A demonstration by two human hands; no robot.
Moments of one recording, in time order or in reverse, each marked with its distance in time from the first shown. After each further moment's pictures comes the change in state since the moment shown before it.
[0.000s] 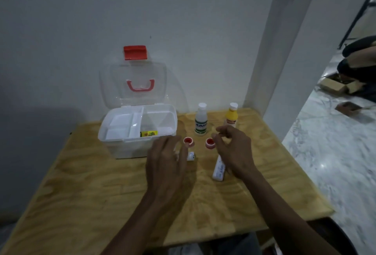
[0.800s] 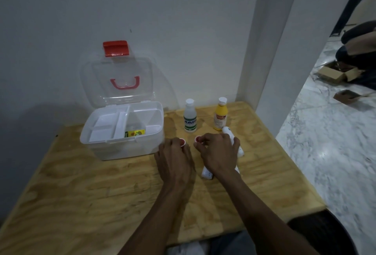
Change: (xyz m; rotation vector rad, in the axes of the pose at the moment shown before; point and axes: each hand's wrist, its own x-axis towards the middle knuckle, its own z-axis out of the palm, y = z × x) left_hand 0.002 0.013 0.079 0.184 -0.119 -0.238; right_hand -0.006 0.016 0.026 -0.409 -0.041 0.051
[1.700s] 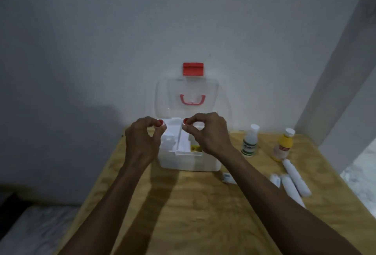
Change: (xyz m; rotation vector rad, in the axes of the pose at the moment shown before) left_hand 0.103 -0.121 -0.184 -0.206 0.271 -0.006; right_hand 0.035 -0.195 0.006 0.451 -0.146 -0.468
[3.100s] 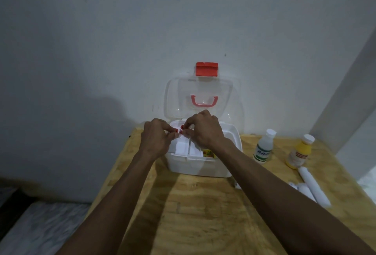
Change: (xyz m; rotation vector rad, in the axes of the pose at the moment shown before) left_hand 0.036 -0.034 0.027 0.144 -0.297 -0.023; right_hand 0.047 0.010 0.066 -0.334 -0.193 -0.066
